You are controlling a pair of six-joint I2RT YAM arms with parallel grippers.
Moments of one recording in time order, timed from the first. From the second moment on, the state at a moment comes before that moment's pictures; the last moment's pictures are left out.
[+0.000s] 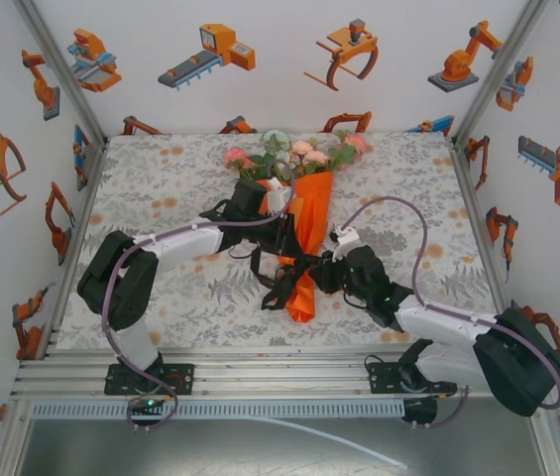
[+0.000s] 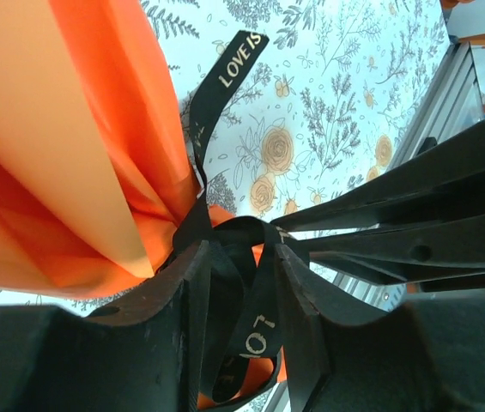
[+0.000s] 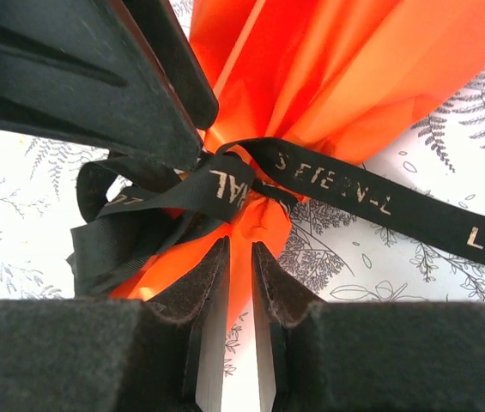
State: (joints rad) left arm -0.72 1.76 1.13 -0.09 0.58 -0.38; right arm 0.72 1.16 0.35 0.37 -0.05 0.37
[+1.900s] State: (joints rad) left arm -0.78 1.94 1.43 -0.51 0.49 -0.15; right arm 0.72 1.26 0.39 0.46 -0.04 0.37
